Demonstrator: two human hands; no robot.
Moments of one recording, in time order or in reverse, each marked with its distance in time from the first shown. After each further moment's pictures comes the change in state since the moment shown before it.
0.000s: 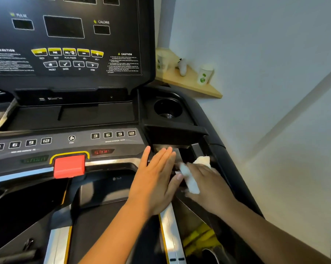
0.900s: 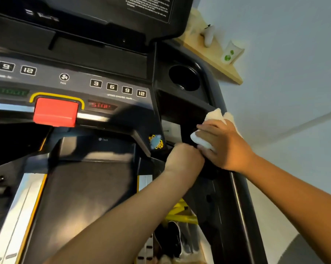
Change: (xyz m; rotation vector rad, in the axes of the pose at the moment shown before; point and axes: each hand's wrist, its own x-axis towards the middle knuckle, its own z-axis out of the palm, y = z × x) left_hand 0.055 0.054 0.037 0.315 -0.328 0.065; right_hand 0.063 0.056 -0.050 -0.279 0.006 -0.372
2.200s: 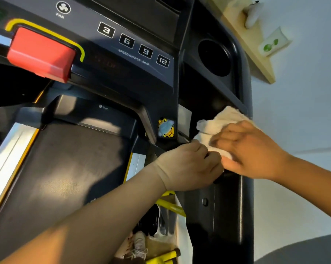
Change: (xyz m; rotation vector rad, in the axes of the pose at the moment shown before) left_hand -0.002 -0.003 0.064 -0.123 0.874 0.218; right_hand 0.016 0.027 -0.012 -0.208 -0.328 -0.391
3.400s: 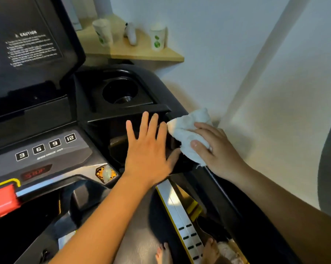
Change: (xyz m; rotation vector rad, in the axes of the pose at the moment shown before) left_hand 0.070 -0.014 -0.019 0.074 -0.572 -0.232; right_hand -0.063 -0.078 0.062 0.954 0.807 0.899
